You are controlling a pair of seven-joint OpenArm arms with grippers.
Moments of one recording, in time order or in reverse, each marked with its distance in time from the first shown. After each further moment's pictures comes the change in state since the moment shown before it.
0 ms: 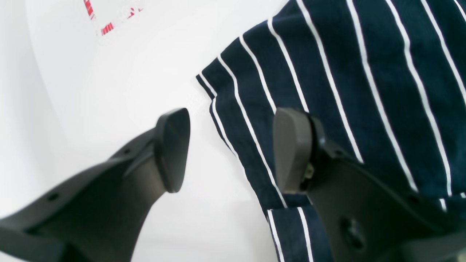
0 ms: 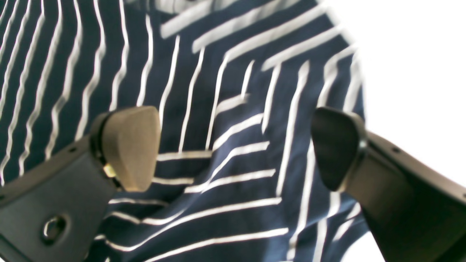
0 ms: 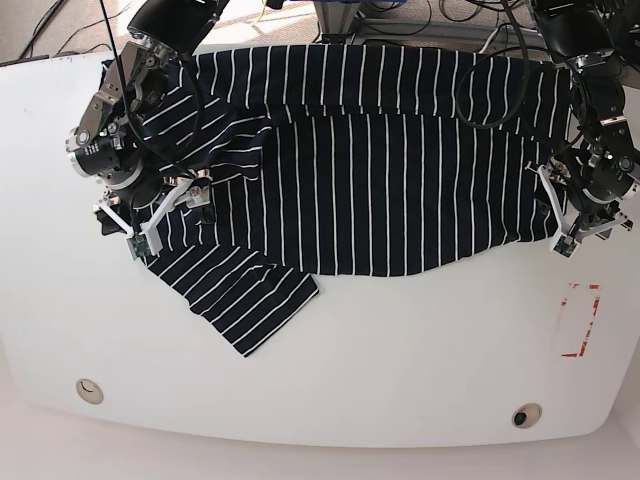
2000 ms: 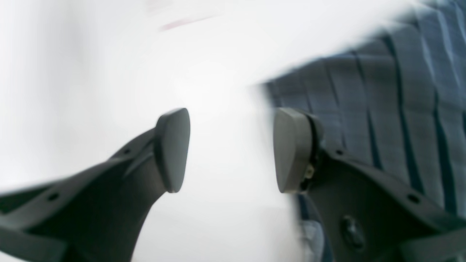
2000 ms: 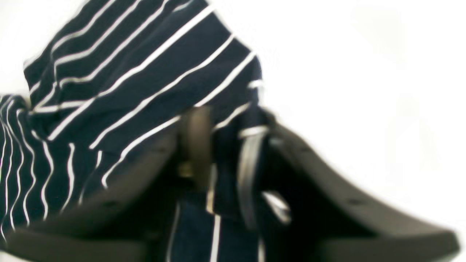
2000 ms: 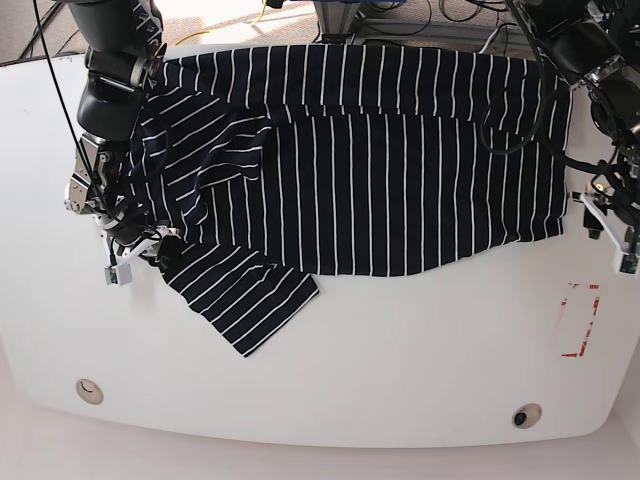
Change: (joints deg) left arm -7.8 1.6 -15.6 -2.0 1.3 0.2 -0.3; right arm 19.2 16.5 -6.8 -63.8 0.9 -0.4 39.3
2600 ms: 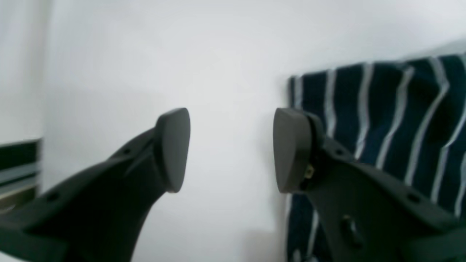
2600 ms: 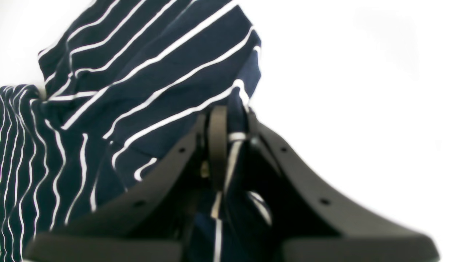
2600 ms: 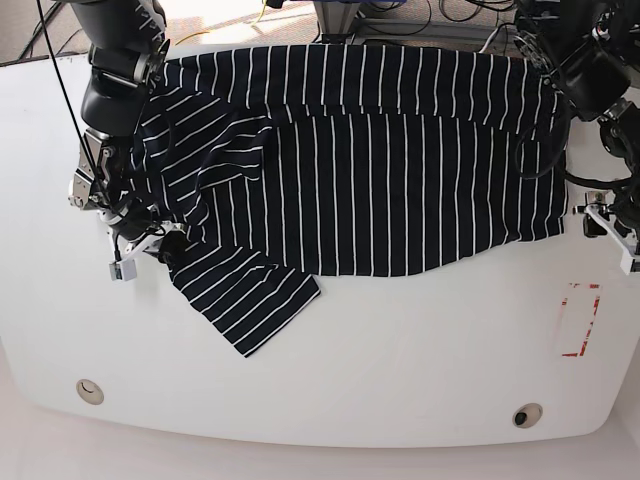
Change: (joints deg) left arm -7.1 -0.8 -4.9 -21.5 -0.8 -0.1 -2.1; right arm -1.0 -0.7 0.0 0.2 0.9 0.7 0.3
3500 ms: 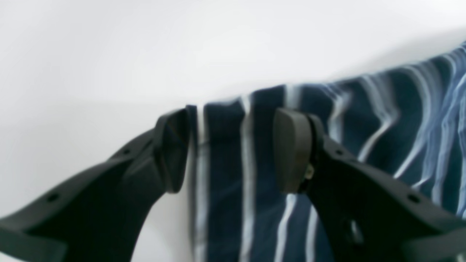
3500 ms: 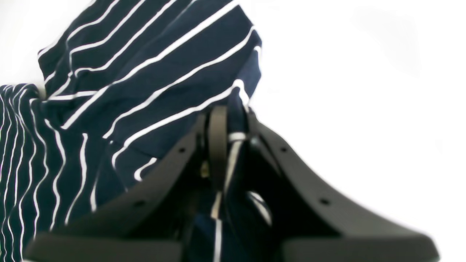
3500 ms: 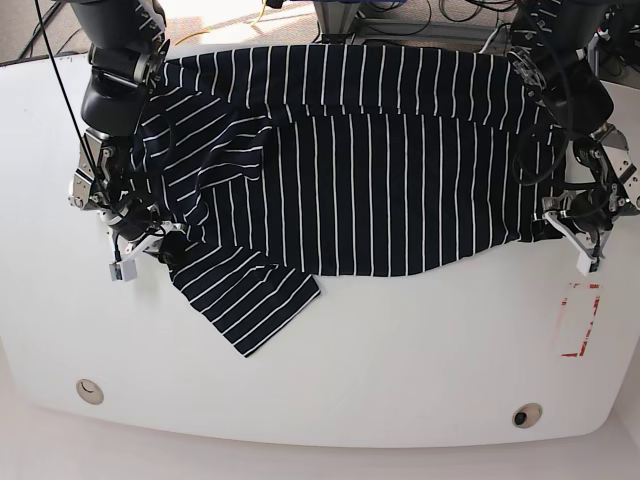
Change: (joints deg) left arm -4.8 2.3 4.6 -19.9 -0.8 0.0 -8.5; right arm 0.0 0.0 0.0 0.0 0.1 0.0 -0.2
